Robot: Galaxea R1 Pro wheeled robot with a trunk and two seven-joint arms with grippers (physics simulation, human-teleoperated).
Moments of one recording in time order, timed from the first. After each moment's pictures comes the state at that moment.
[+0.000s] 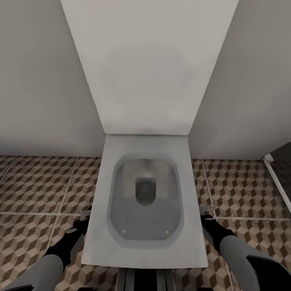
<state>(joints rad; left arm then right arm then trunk) -0.67 0.06 0.15 -0.38 -0.02 0.00 -0.01 -0.84 -0.05 -0.14 -0.17 0.22 0.11 -0.05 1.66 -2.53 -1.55</state>
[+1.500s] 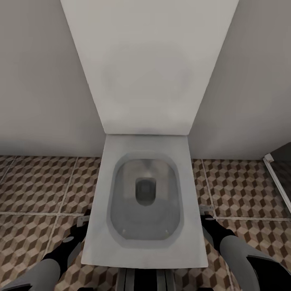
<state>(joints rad) -0.67 0.09 0.15 -0.25 -0.02 -0.16 -0.01 -0.84 -0.05 -0.14 -0.17 0.22 0.11 -0.05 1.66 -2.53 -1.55</state>
